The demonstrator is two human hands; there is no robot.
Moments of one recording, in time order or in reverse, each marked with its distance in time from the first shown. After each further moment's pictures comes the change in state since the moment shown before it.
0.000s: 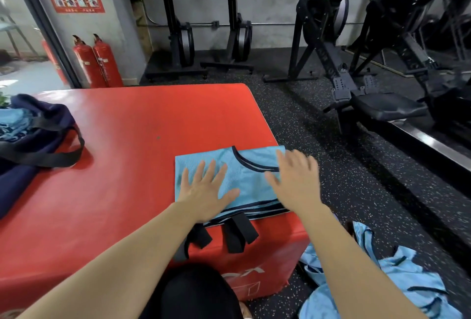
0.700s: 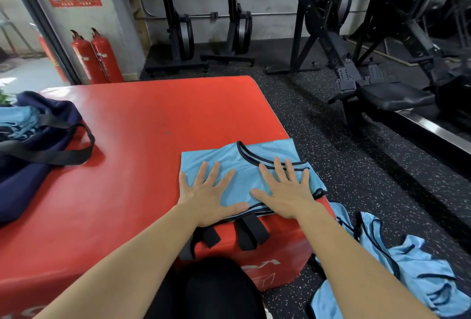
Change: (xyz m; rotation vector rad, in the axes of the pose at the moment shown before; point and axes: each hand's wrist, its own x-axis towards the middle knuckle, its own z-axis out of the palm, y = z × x) left_hand -0.013 -0.031 0.011 0.109 -0.088 0.041; right_hand -0.012 -0.036 0.022 -0.015 -0.560 -0.079
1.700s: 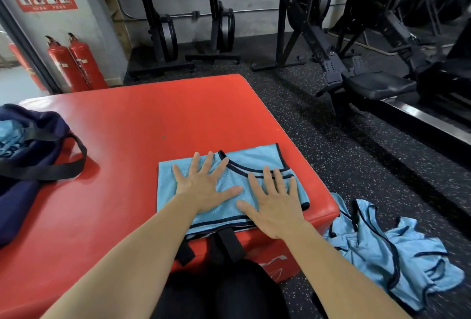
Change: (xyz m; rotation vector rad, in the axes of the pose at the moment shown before) left_hand 0.029 -0.026 -0.007 -0.023 0.035 -0.011; right_hand -0.029 -0.052 0.019 0.010 0.098 0.042
